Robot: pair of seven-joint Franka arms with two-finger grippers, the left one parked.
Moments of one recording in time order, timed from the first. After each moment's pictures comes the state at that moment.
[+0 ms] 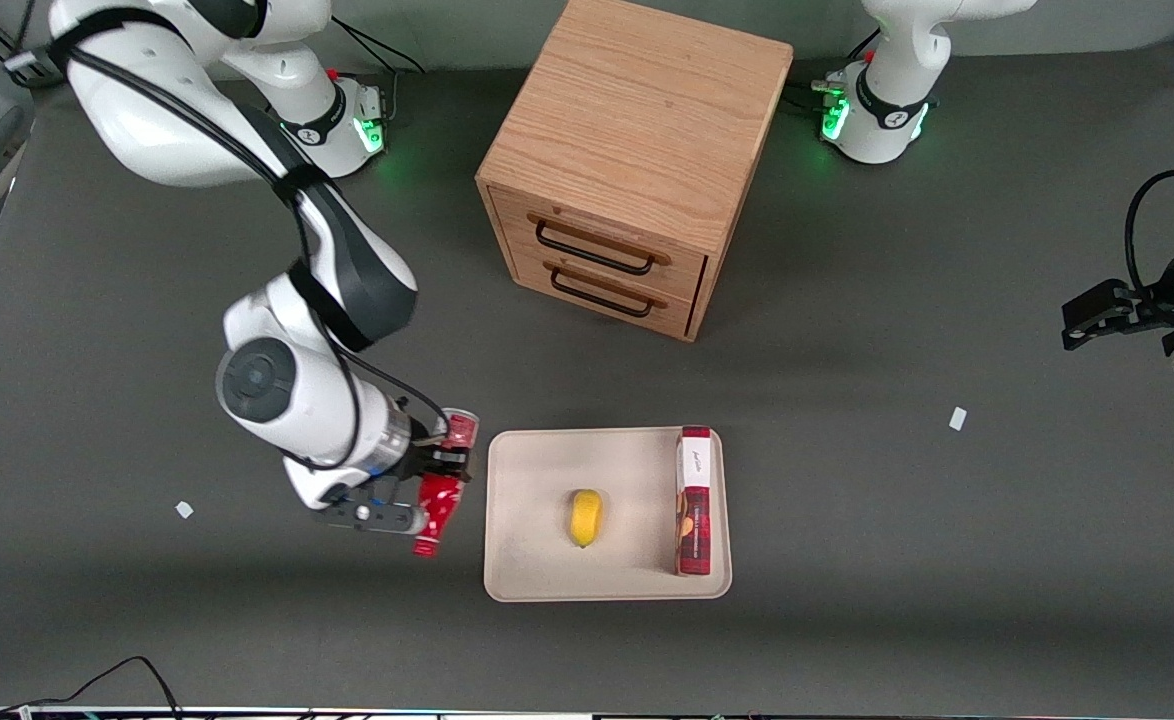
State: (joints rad) arm 0.13 0.78 0.43 -1.20 -0.15 2.02 0.54
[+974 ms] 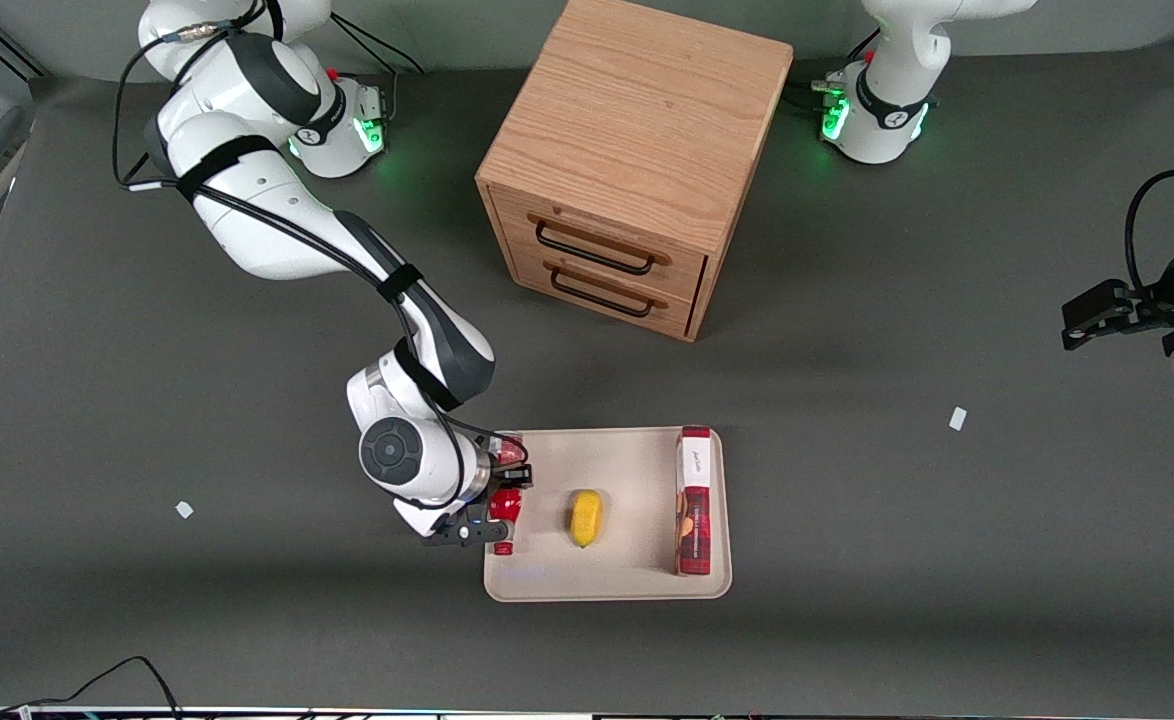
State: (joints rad) arm 0.22 1.04 0.37 -1.11 -0.18 2.14 0.47
